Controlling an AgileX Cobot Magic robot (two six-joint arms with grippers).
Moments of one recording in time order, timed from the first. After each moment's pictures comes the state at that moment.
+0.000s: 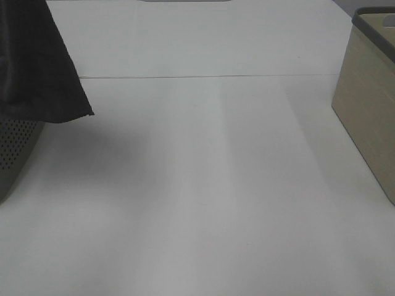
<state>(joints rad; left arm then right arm) -0.65 1.32 -1.69 0.26 0.99 0.89 0.08 0.46 -0.54 0.65 0.76 -0.70</state>
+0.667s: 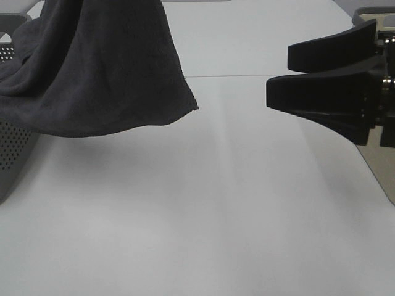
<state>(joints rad) -0.86 1.37 -1.69 0.27 0.84 0.77 0.08 1.06 -0.54 1.54 0.91 -1.83</state>
